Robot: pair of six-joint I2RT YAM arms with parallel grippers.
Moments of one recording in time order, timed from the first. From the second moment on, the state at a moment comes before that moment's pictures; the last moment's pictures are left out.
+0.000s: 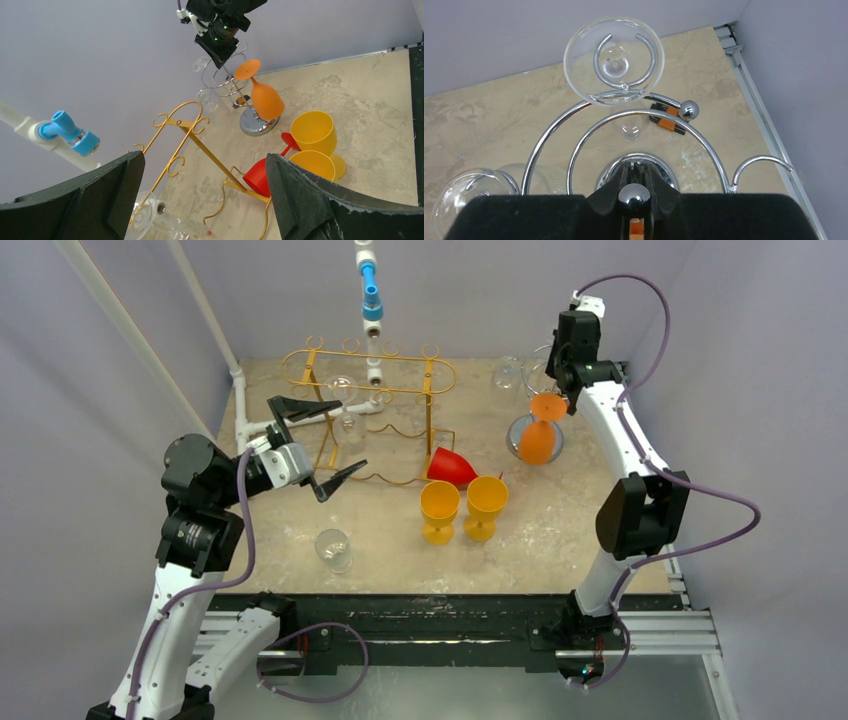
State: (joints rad) left arm -0.27 0.78 1.14 -0.20 0.83 0.42; right arm 0.13 1.79 1.75 -0.46 0.38 0.19
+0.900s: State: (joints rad) left arm -0.27 0.74 1.13 -0.20 0.83 0.43; right arm 0.12 1.78 1.73 -0.47 0.59 0.52
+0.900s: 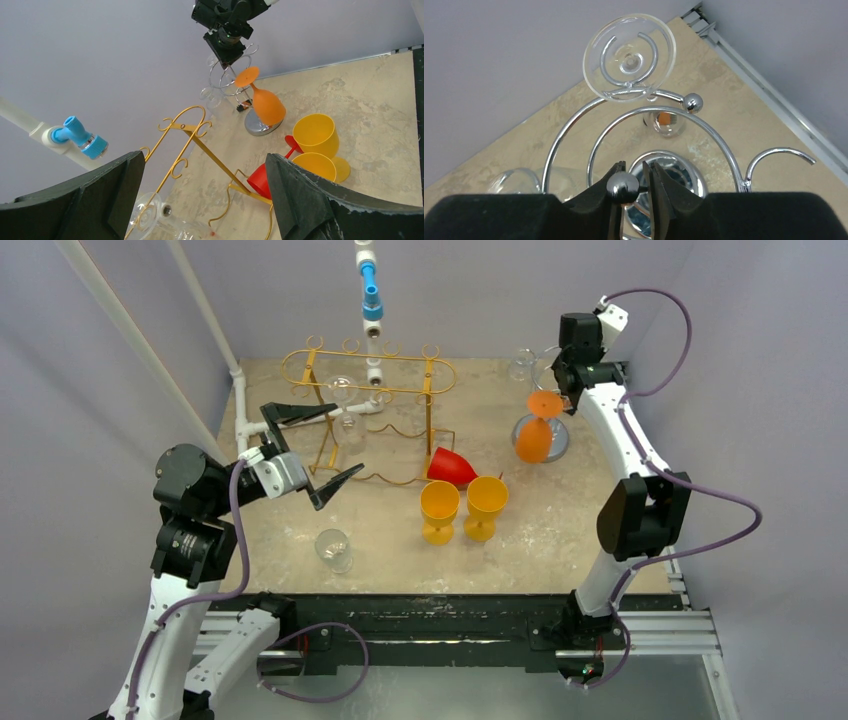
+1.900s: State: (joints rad) left arm -0.27 0.74 1.13 -0.20 0.82 0.42; right arm 0.02 1.62 1.74 -0.46 0.10 0.18
